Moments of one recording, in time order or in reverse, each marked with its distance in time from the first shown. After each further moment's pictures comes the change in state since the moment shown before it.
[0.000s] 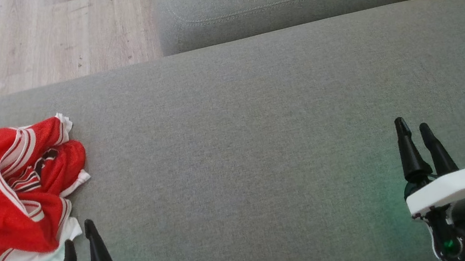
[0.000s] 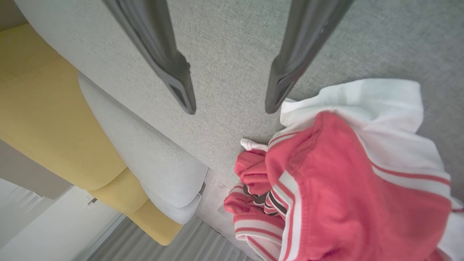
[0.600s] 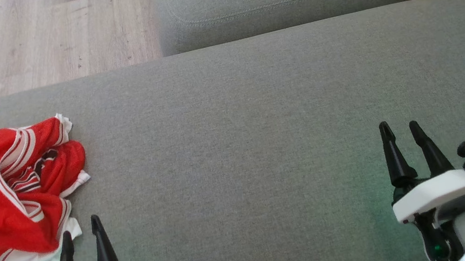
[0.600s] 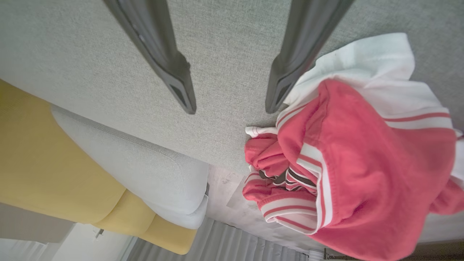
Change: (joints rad) left arm -0.018 0.026 -0.032 0.026 0.212 0.027 -0.050; right arm -0.011 0.000 0.030 0.035 -0.214 0.000 -0.049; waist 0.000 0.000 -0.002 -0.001
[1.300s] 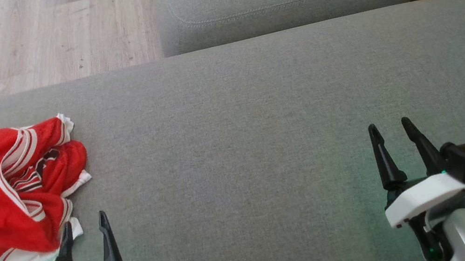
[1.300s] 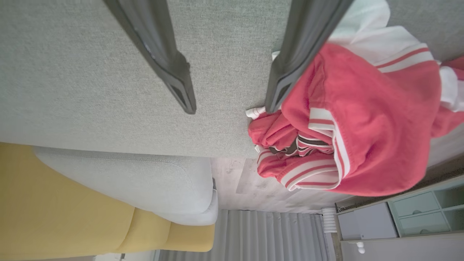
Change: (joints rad) left arm -0.018 0.032 -0.037 0.034 0.250 0.035 -0.062; right arm -0.032 0.000 0.010 0.039 -0.229 0.000 -0.061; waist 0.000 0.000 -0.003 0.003
